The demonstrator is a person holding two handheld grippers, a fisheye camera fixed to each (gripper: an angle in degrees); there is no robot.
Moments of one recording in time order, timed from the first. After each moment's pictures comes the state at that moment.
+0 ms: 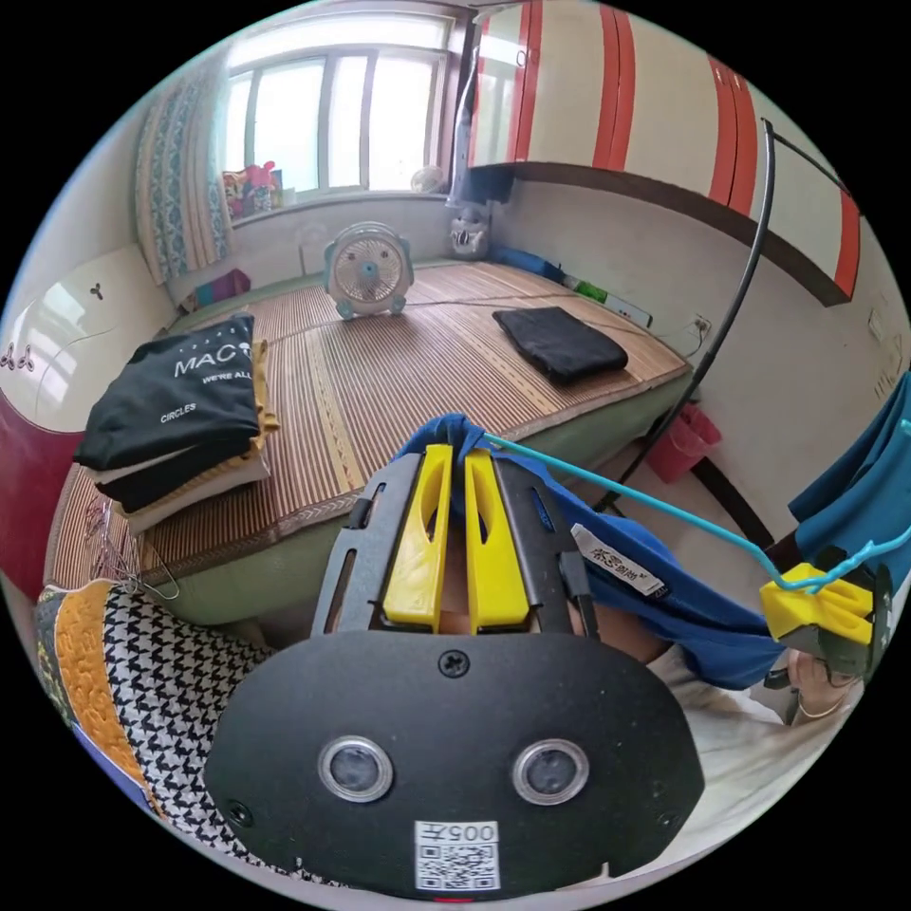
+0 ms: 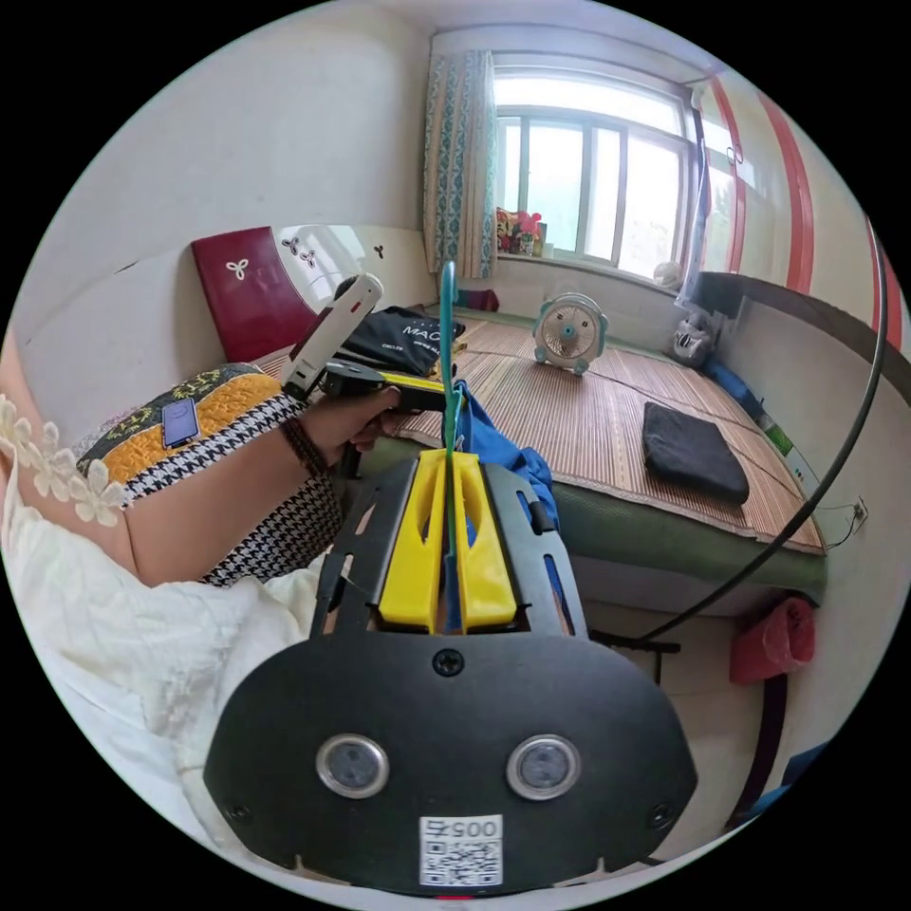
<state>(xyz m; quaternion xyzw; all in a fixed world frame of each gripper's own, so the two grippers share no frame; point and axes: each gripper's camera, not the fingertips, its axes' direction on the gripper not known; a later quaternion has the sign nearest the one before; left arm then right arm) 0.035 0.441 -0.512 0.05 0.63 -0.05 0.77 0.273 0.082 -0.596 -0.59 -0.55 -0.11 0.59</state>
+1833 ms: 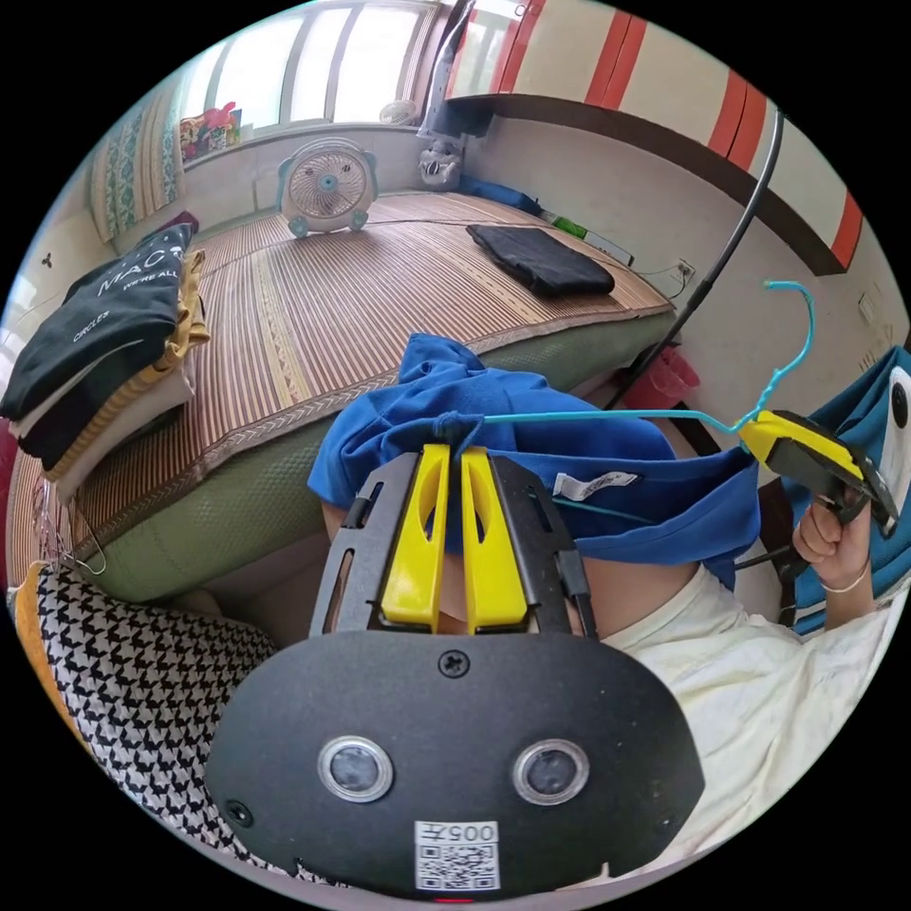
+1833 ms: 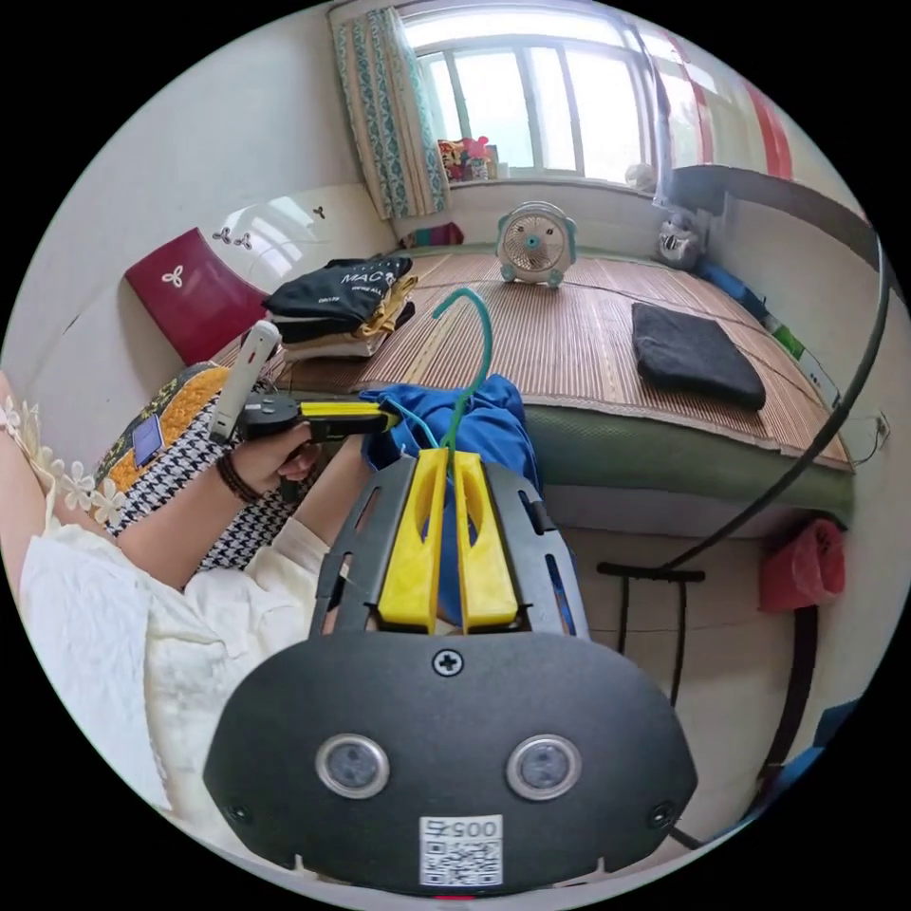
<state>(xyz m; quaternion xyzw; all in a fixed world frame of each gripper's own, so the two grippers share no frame) 0.132 0.472 -0.466 -0.05 0.72 0.06 0.69 0.210 0.189 -0.517 -0.56 -0.35 -0.73 0.20</state>
